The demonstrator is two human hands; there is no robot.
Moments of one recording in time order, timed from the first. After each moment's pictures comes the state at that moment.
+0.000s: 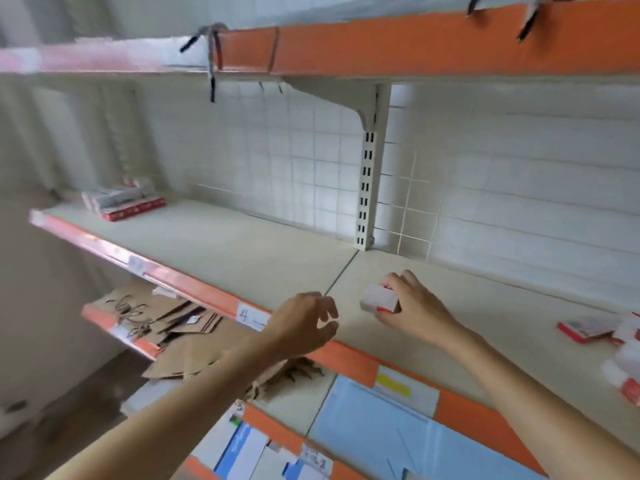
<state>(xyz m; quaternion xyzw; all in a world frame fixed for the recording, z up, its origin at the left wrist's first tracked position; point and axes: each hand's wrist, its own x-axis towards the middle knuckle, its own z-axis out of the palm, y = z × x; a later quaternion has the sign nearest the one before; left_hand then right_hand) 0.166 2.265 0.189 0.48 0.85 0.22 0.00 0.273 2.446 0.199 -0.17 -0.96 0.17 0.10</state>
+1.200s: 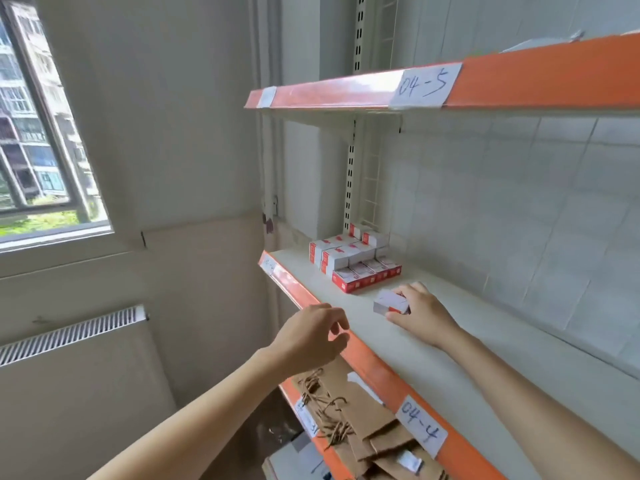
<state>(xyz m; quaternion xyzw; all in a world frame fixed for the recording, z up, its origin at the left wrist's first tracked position) -0.268 1.943 0.197 0.28 0.93 0.20 -0.10 -0.290 2.163 0.191 0.02 -0.97 0.23 0.08</state>
